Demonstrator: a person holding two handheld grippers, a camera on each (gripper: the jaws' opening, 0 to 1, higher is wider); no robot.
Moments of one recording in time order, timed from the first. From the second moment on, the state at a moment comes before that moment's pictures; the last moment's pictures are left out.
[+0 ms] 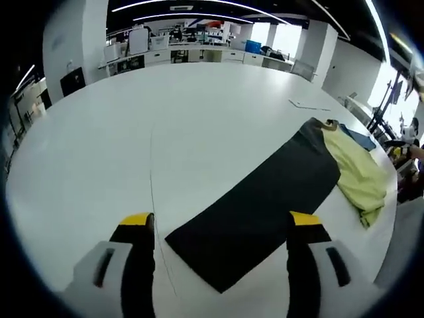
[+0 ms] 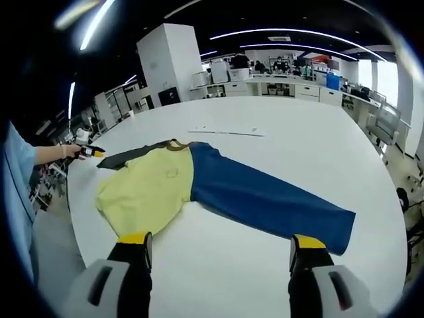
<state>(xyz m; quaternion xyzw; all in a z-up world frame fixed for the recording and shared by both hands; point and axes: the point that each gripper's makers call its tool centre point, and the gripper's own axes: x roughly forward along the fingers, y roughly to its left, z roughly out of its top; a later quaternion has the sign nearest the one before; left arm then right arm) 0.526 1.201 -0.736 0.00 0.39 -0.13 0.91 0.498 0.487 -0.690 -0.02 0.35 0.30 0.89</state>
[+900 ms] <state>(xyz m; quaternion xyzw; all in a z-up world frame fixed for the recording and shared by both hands) 0.479 1.102 -0.683 -0.02 0.33 -0.25 0.91 0.479 0.490 -0.674 -0.02 0.33 0.31 0.89</state>
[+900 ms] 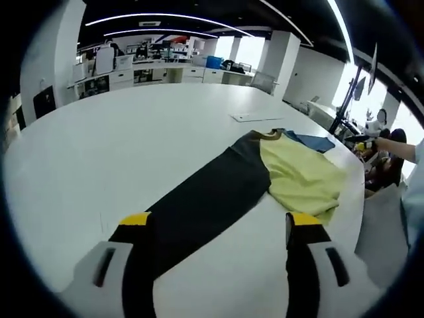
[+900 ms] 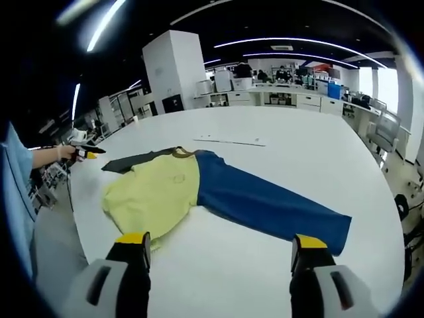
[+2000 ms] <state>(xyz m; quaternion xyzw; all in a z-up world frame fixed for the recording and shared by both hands) 0.394 0.958 -0.681 -0.04 0.29 -0.31 0.90 0.426 0.519 -0.688 -0.05 0.31 0.37 0.88</state>
